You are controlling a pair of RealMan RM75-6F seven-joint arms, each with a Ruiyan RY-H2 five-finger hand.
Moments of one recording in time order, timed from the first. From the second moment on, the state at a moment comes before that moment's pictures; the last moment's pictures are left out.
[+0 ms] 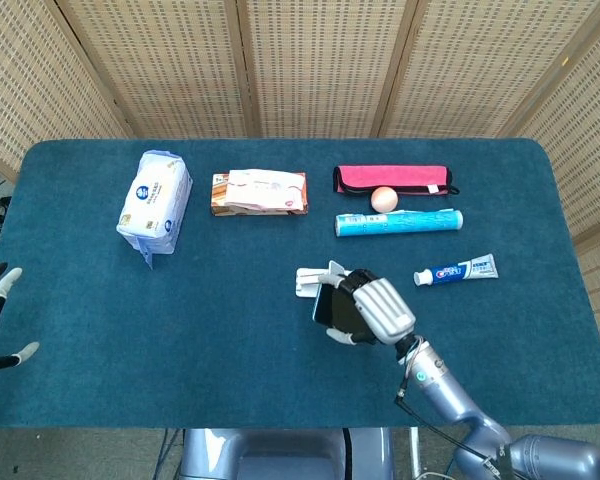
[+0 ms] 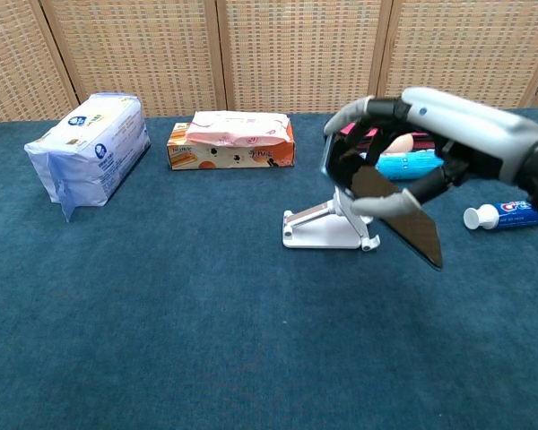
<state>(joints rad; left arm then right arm) -0.11 -0.98 -0.05 -1.73 1.42 1.40 0.03 0.63 -1.49 0.12 -1.60 -1.46 1.18 0.09</state>
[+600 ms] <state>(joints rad) -0.15 -1.00 -0.07 -1.74 1.33 1.33 0.09 0.73 -1.66 0.23 -1.04 -1.56 1.28 0.70</state>
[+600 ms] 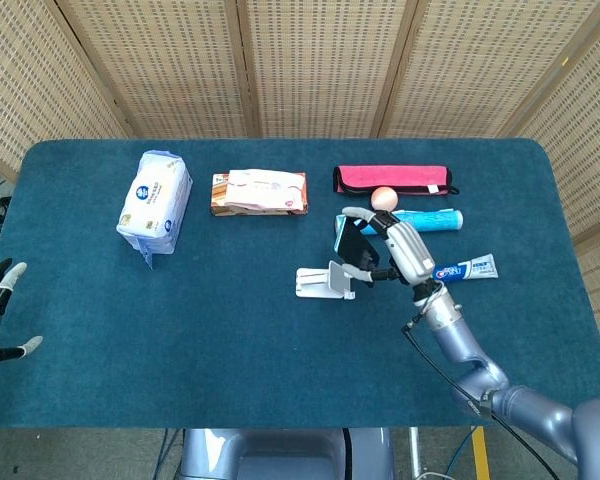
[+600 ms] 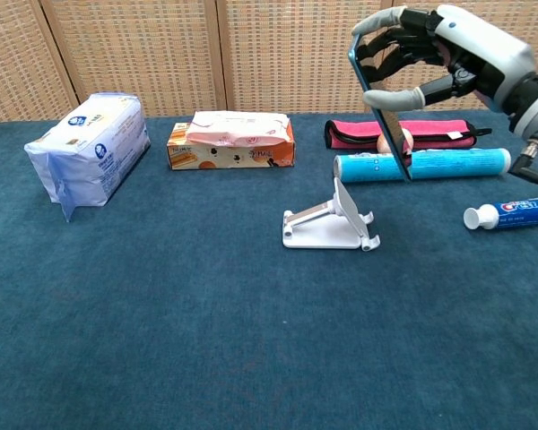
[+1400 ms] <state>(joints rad) -0.19 -1.01 -0.10 -1.74 1.22 1.28 0.15 0.85 -1.94 0.11 -0.55 -1.67 1.32 0.88</state>
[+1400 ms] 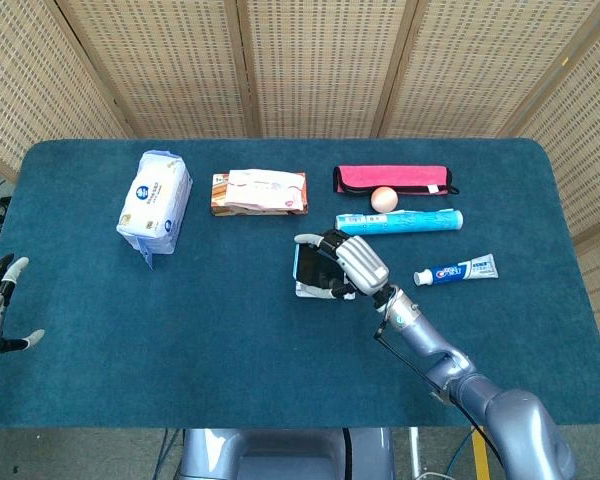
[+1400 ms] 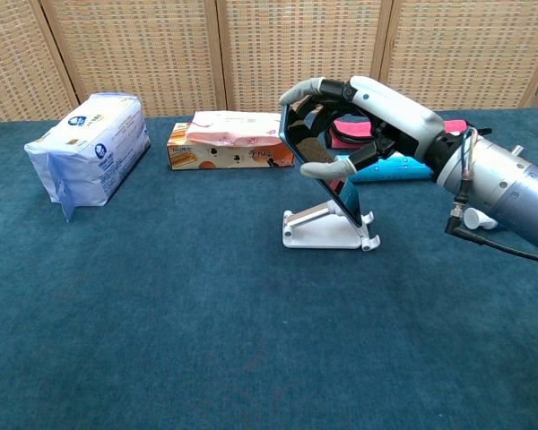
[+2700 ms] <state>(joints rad) -0.20 -1.02 -0.09 -1.74 1.21 1.27 0.17 0.83 -2.06 0.05 -0.30 -1.63 1.29 0.97</state>
